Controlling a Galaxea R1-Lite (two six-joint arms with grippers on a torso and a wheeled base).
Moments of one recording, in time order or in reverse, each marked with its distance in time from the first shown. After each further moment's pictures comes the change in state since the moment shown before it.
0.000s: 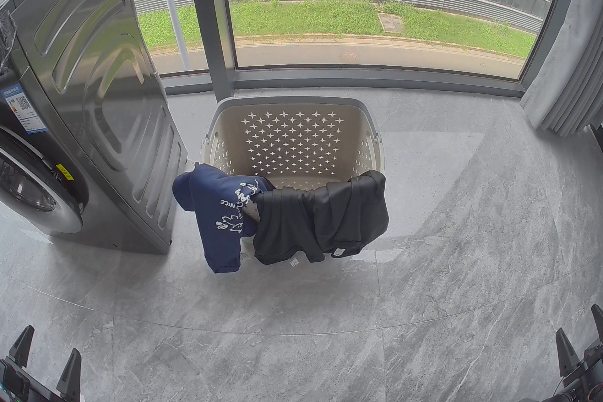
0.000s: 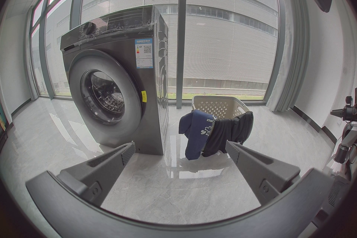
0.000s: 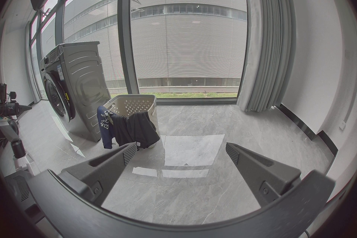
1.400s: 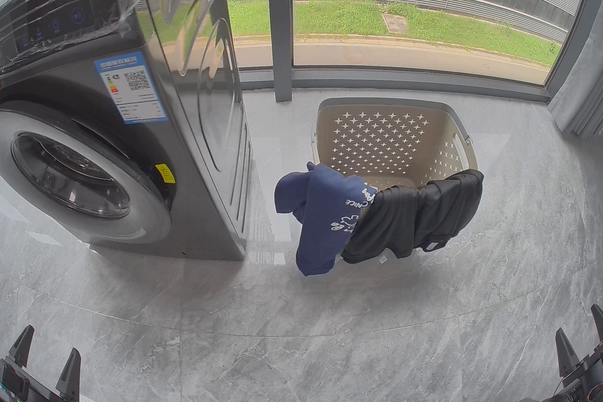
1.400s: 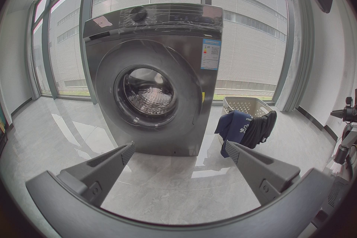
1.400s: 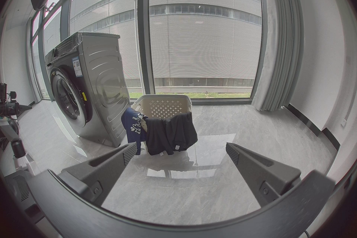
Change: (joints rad) left arm 0.000 0.000 0.000 0.000 0.000 -0.004; right arm 0.000 0.000 0.000 0.000 0.000 -0.001
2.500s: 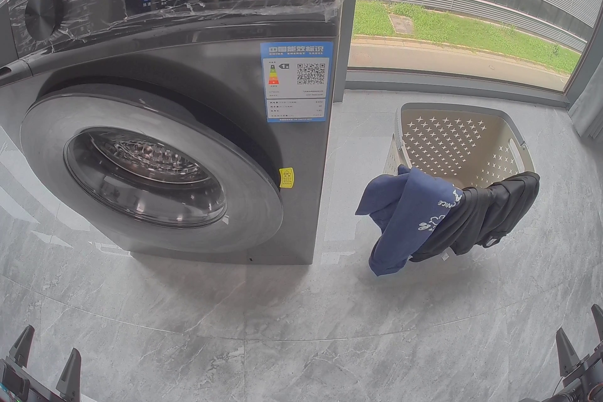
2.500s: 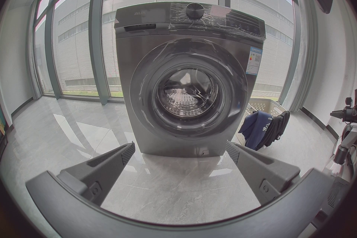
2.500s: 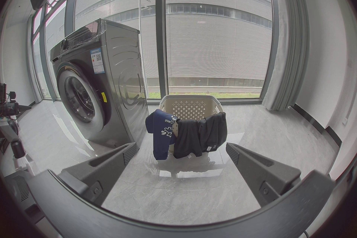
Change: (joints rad) left arm 0.000 0.000 0.000 0.000 0.000 -0.003; right arm 0.000 0.000 0.000 0.001 0.001 0.000
